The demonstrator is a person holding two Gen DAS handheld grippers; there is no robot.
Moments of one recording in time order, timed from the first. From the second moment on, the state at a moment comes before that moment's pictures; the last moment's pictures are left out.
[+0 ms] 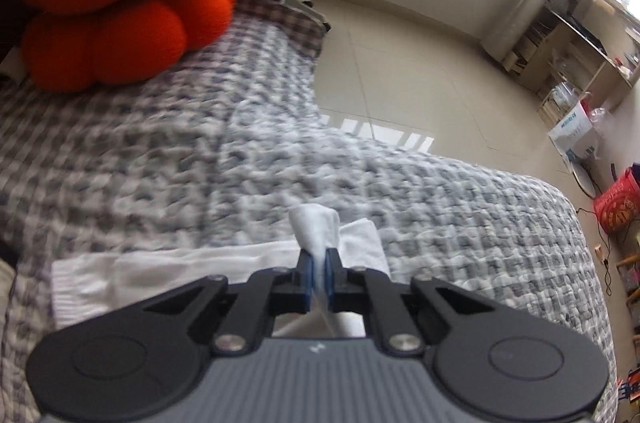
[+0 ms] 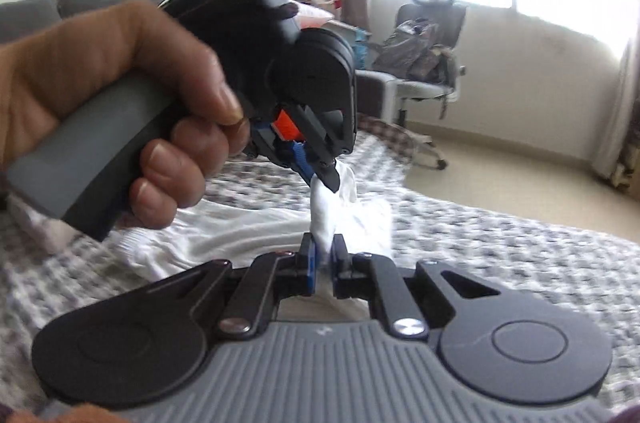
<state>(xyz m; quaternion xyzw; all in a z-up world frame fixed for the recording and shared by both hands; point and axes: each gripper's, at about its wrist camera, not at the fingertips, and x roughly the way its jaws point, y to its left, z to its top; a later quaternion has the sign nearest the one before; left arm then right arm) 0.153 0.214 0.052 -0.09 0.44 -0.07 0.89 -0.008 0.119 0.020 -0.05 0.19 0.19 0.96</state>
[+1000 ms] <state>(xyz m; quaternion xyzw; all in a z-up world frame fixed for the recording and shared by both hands) 0.124 0.372 0.005 -0.17 0.39 0.00 0.90 0.015 0.240 -0.020 0.01 0.29 0.30 0.91</state>
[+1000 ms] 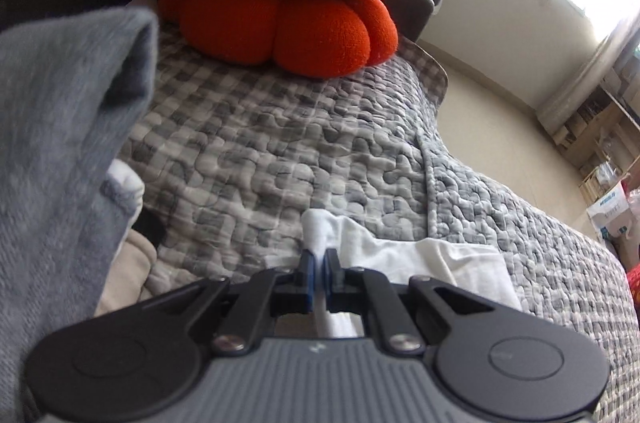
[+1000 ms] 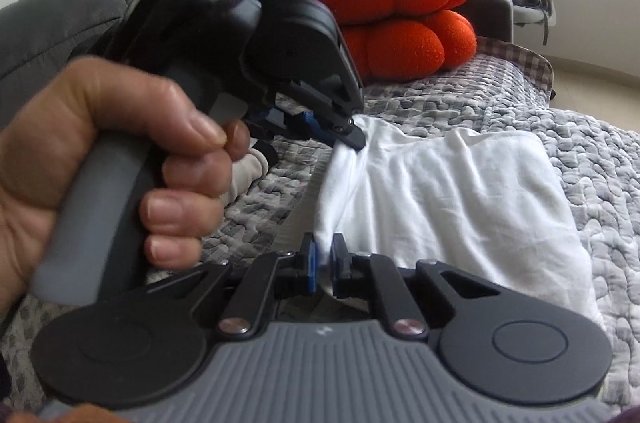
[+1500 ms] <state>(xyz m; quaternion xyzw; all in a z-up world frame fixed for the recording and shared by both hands) 0.120 0.382 0.003 -0.16 0.41 0.01 0.90 0.044 0.214 -0.030 0.13 0.36 0.35 0.85</state>
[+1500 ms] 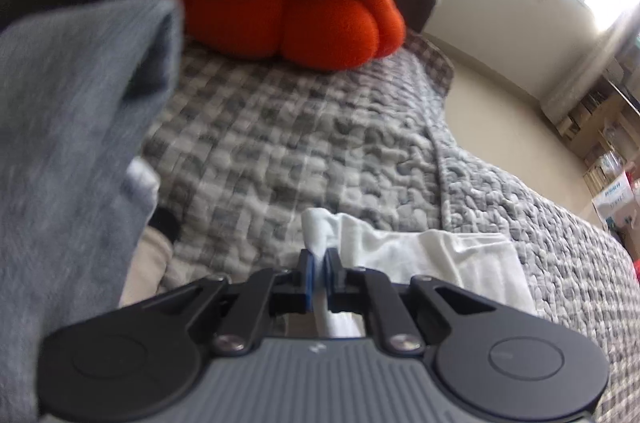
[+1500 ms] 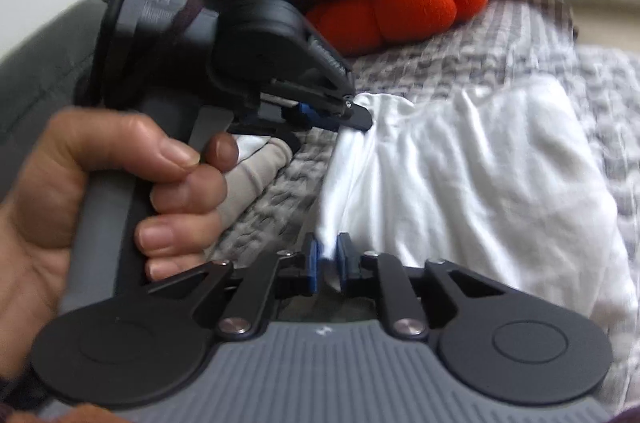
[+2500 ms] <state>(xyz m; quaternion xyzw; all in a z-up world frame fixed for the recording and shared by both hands) 0.072 0.365 -0.017 -0.15 0.37 0.06 0.92 0.135 0.087 -0.028 0.21 0.39 0.31 0.84</state>
